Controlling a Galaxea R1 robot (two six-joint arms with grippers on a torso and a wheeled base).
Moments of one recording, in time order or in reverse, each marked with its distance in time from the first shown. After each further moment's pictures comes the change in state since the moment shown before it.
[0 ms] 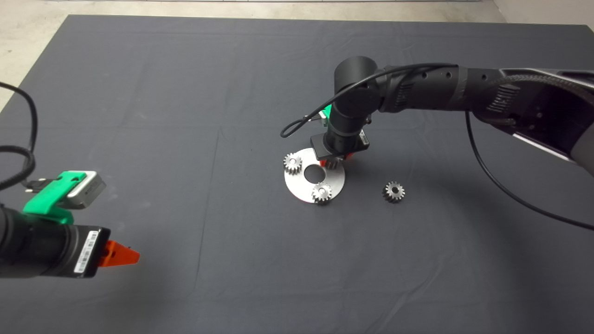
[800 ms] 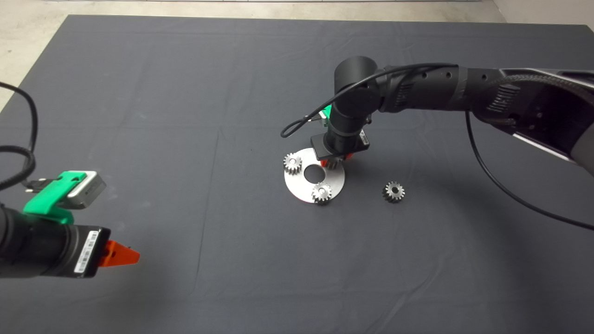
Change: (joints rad) left arm 0.000 0.001 0.000 0.000 0.000 0.000; right arm 0.000 0.000 0.000 -0.002 0.001 0.000
